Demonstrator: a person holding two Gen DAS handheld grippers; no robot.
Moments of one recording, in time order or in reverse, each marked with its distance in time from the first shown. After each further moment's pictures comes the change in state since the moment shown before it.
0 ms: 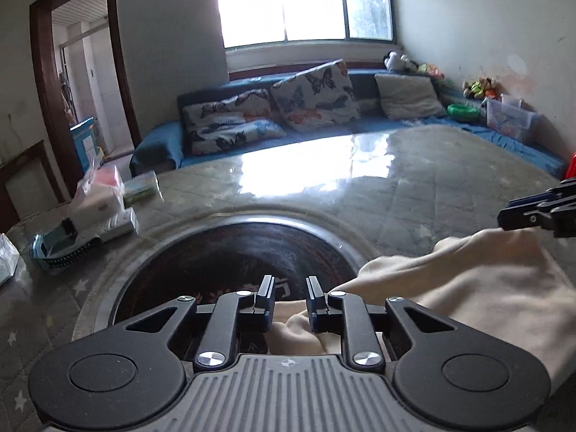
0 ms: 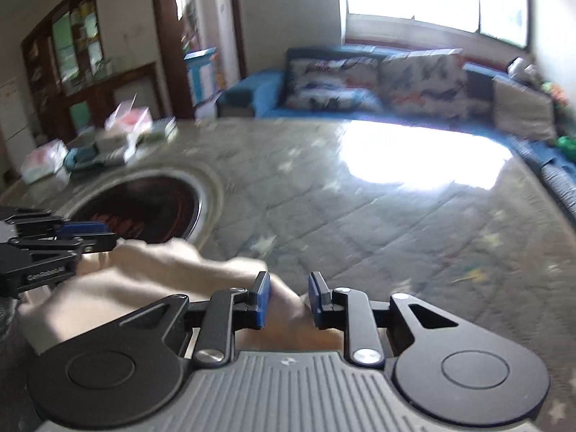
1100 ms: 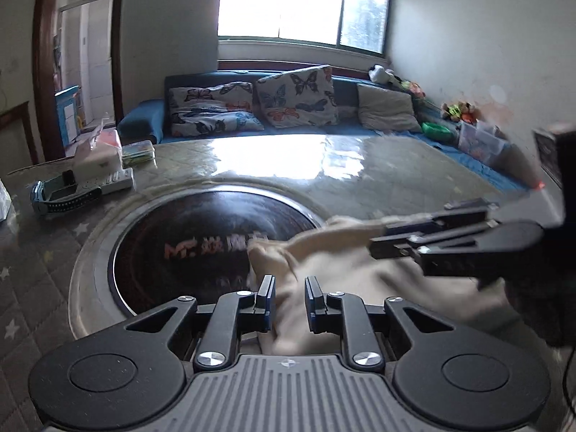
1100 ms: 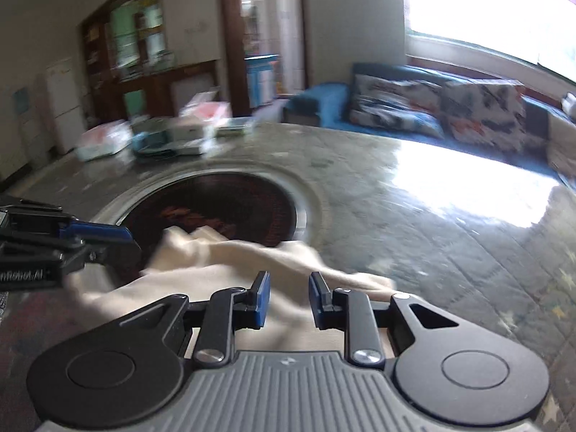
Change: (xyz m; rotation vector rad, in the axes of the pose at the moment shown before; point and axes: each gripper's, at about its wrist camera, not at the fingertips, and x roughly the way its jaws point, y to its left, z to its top) left arm -0.057 0.016 -0.034 -0.097 0.024 -0.110; right arm 0.024 0.076 0.000 -0.165 0.013 0.175
